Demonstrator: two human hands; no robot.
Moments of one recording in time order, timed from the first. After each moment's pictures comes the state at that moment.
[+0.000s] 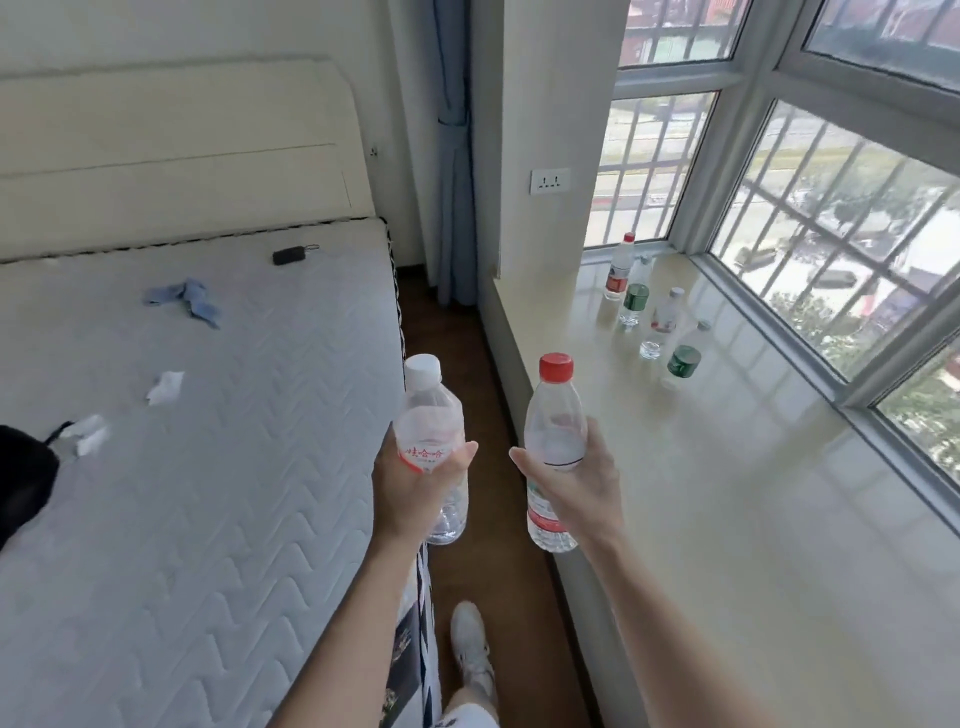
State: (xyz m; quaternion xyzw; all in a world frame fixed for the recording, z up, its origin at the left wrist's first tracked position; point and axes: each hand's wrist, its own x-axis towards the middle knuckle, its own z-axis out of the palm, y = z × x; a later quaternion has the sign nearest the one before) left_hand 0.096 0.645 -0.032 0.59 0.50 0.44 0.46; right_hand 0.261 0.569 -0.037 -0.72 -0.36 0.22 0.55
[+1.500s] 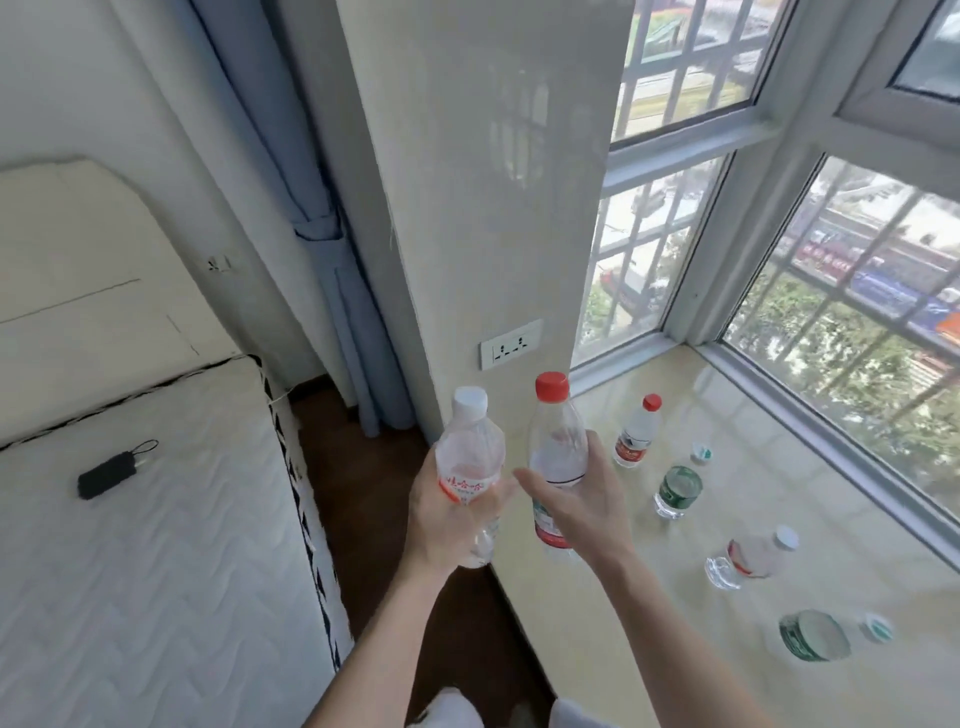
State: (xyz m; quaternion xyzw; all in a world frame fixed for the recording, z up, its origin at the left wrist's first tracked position) left_hand 0.480 1.272 -0.039 0.67 0.38 0.28 0.58; right_hand 0.609 1.171 -0.043 -0.76 -0.25 0.21 0.56
